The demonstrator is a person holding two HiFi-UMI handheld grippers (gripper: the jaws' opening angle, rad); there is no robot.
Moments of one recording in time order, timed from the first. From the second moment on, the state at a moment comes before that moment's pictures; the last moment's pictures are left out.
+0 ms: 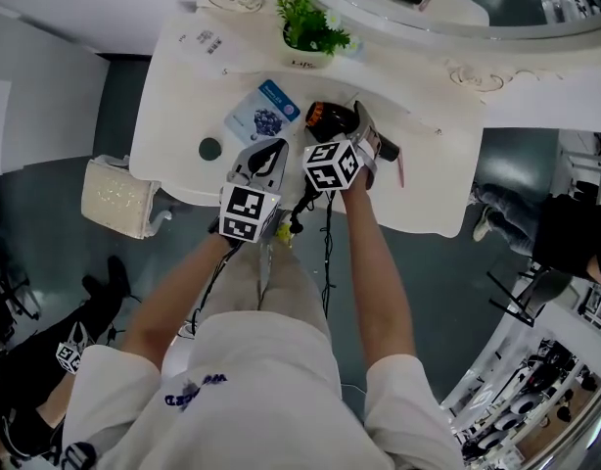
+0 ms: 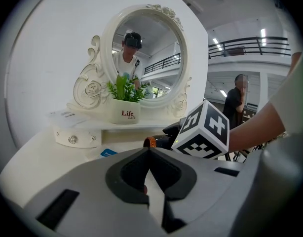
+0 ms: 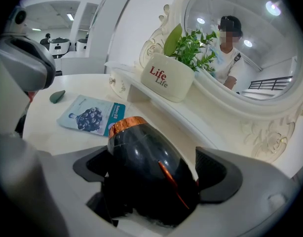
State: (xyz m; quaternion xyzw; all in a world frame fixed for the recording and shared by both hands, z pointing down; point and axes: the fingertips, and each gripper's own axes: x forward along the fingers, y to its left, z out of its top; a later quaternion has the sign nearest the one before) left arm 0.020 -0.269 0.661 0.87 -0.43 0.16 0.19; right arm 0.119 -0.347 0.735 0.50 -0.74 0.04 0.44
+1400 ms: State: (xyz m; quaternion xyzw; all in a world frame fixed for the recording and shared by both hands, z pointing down) left arm -0.019 -0.251 0.538 0.86 -0.48 0.12 0.15; right arm 0.136 -0.284 0.588 0.58 -0.75 0.04 0.31
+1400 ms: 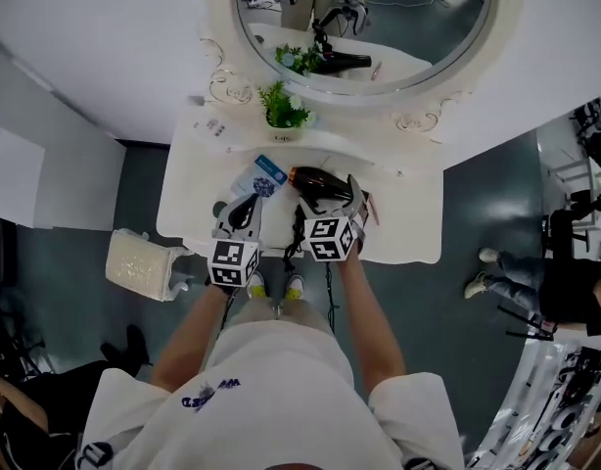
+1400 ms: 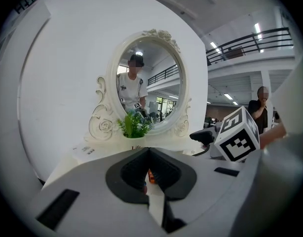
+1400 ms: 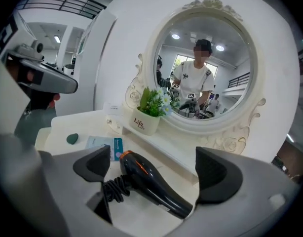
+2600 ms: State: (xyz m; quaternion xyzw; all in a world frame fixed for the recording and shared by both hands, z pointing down) left arm 0.000 -0.240 0.425 0.89 -0.45 0.09 0.01; right arm 0.137 -0.228 0.380 0.65 -0.75 -0.02 0.11
